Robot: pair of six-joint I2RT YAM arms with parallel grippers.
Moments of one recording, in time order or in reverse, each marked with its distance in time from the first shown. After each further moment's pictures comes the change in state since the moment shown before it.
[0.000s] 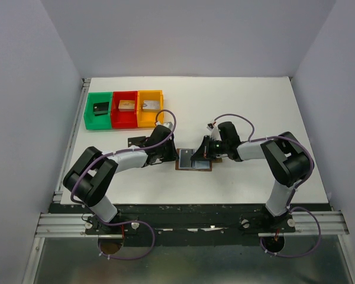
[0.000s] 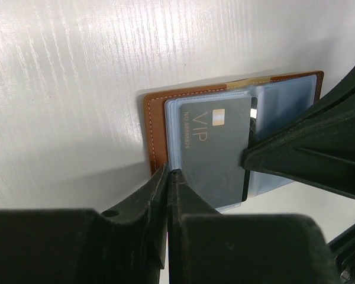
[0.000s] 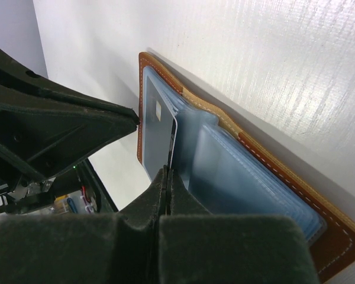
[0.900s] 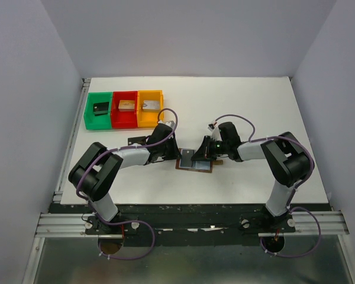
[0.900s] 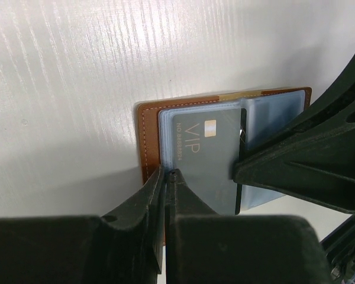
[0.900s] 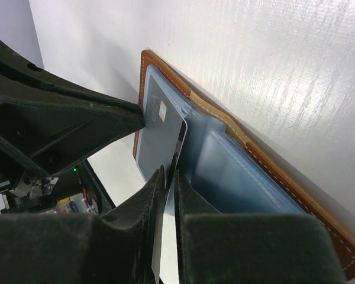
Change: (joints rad) left arm 0.012 0.069 0.027 0.054 0.066 -0.001; right arm -0.002 -0.002 -0.006 0.001 0.008 0.027
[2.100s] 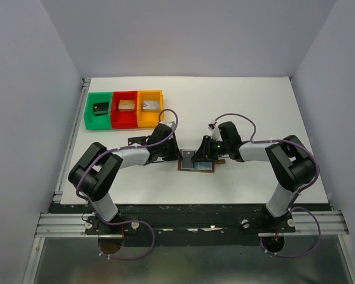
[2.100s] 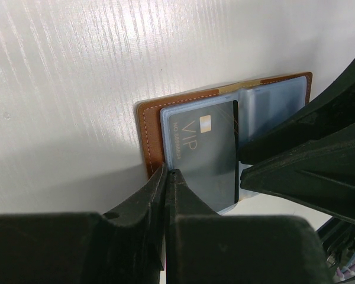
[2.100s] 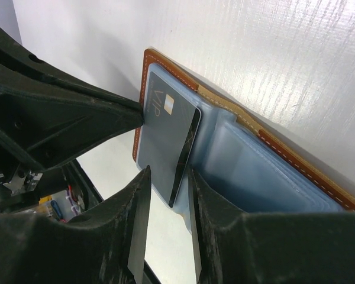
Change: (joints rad) left arm 0.002 -0.003 0.000 -0.009 0.026 0.004; right arm 0.007 -0.064 -0.002 -0.100 0.047 -0.080
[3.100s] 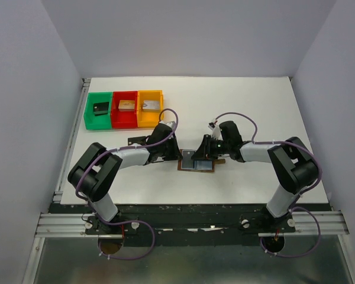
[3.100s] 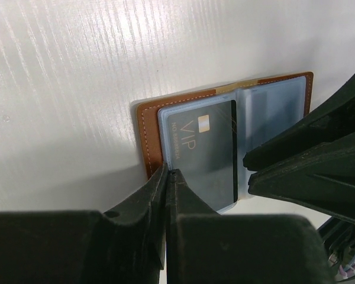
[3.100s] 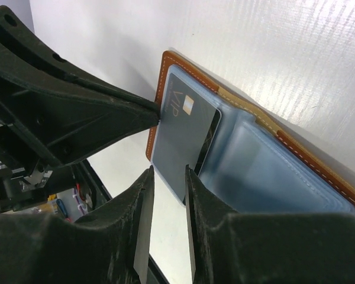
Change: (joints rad) left arm 0.000 -0.009 0.000 0.004 0.010 0.008; right arm 0.000 -0.035 -0.007 0.016 -0.013 0.013
